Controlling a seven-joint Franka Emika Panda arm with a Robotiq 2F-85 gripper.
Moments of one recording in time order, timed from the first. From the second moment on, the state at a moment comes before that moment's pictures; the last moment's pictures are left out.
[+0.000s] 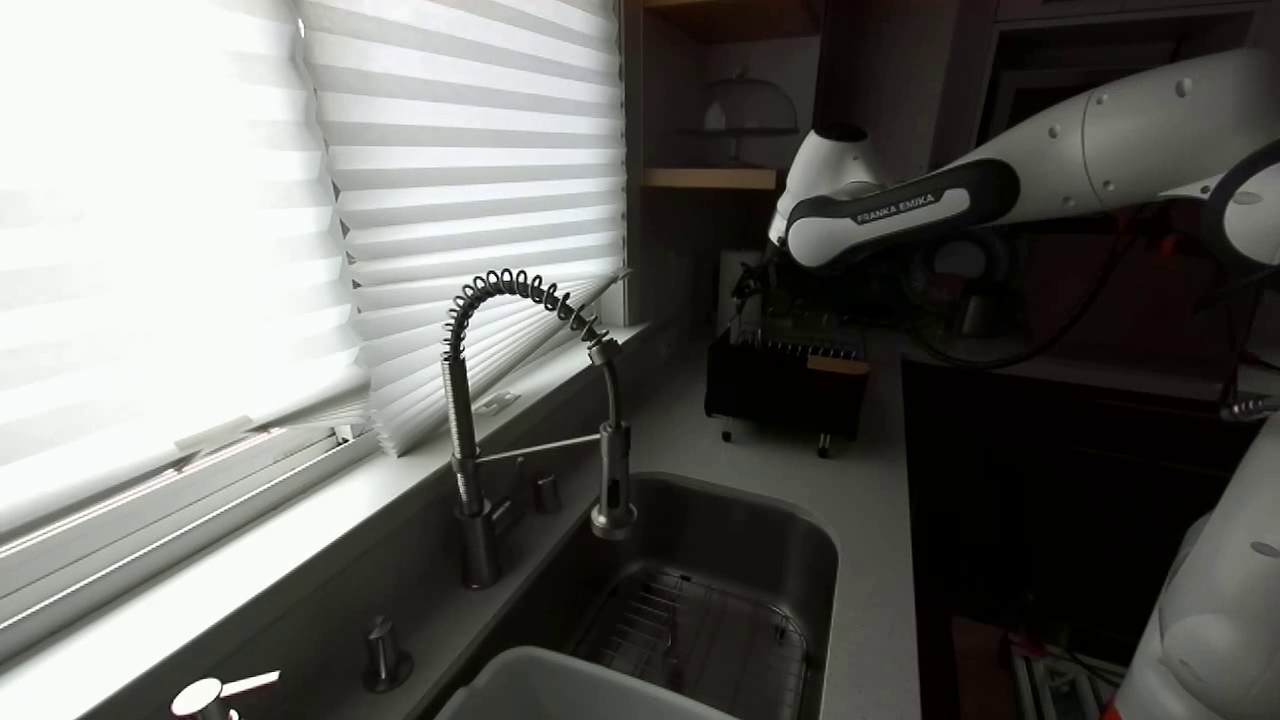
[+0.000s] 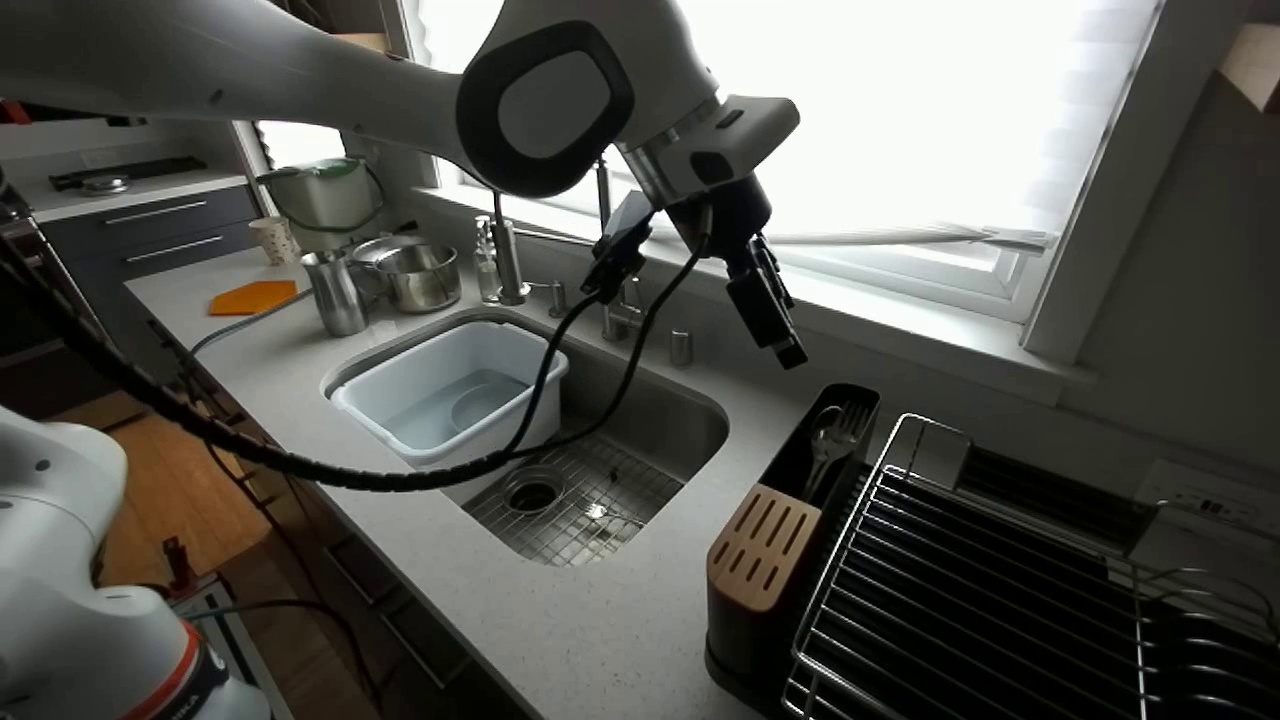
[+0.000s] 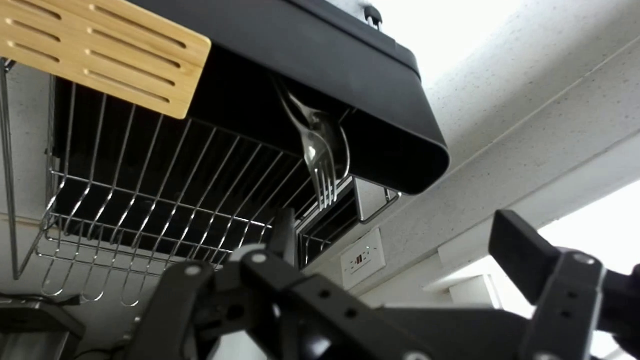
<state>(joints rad) -0.43 -0.10 -0.16 -1.97 -0.24 2.40 0.51</state>
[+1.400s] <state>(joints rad) -0.38 0.13 -0.28 -1.83 -0.09 2.43 0.29</state>
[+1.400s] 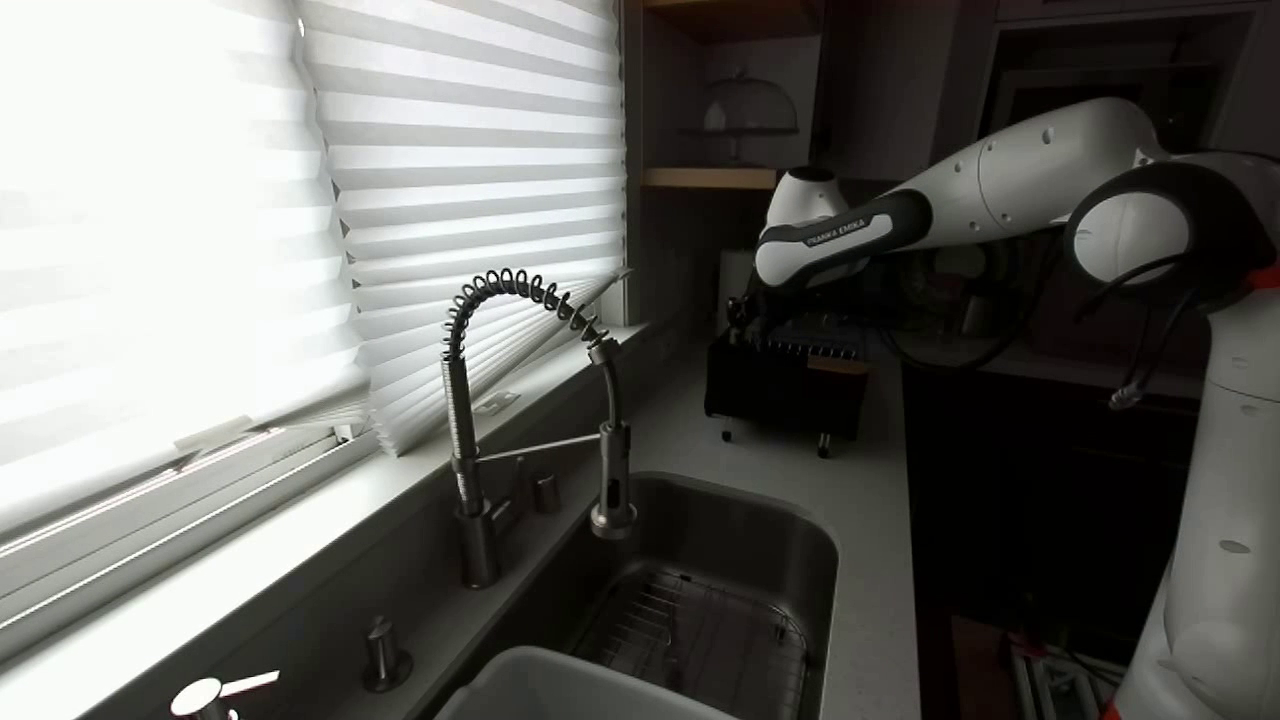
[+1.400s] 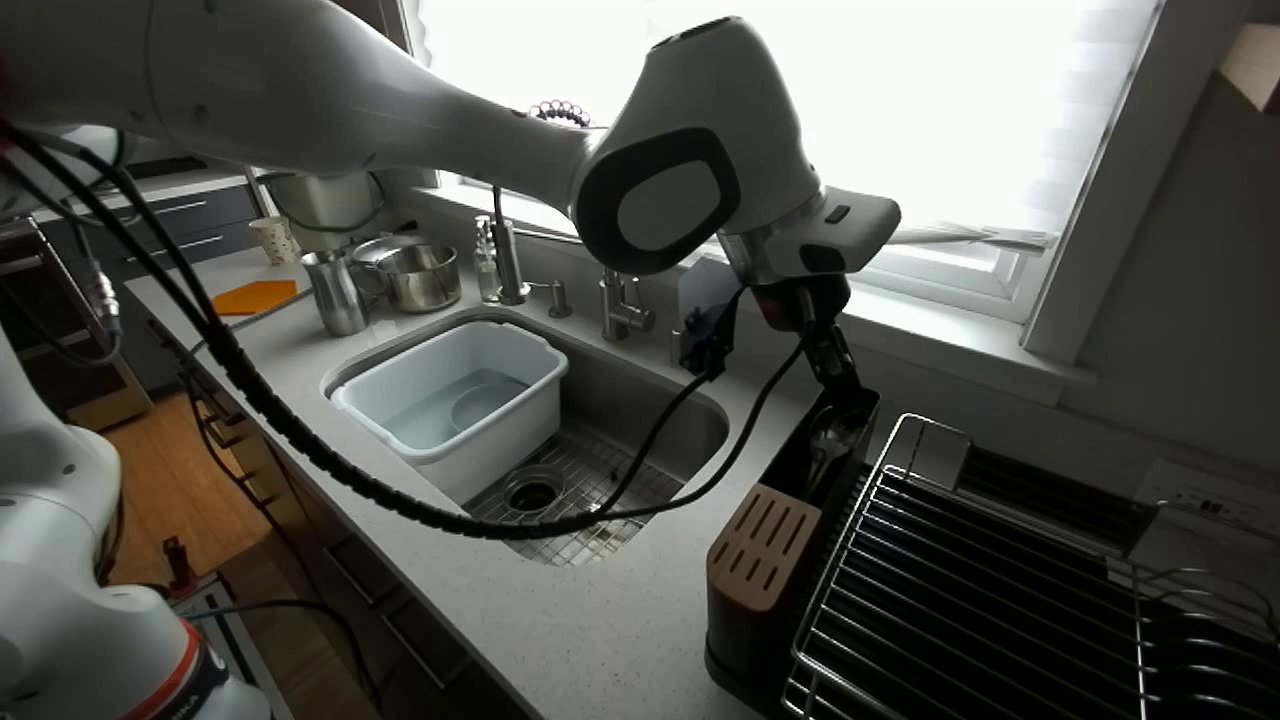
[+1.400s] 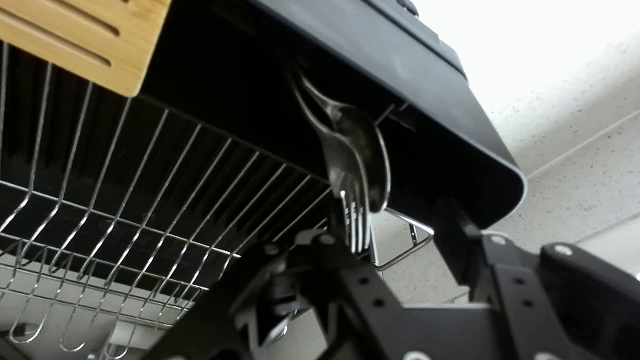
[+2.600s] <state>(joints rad) -0.37 0.14 -0.29 -1.83 -0.09 2.43 0.23</state>
